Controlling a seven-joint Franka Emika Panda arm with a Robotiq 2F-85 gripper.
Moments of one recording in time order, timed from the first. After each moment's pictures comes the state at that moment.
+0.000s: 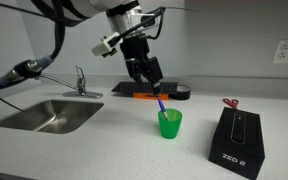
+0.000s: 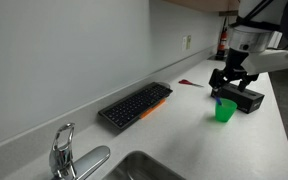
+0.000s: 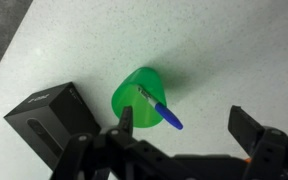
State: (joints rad) arm -0.24 -0.24 -0.01 -2.44 -0.34 2.31 0.77
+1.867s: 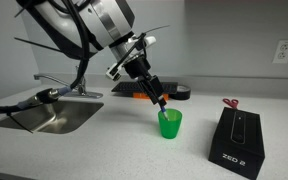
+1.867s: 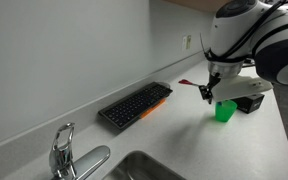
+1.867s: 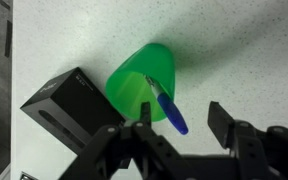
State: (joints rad) arm -0.17 -0.03 -0.02 -2.36 -0.74 2.31 1.28
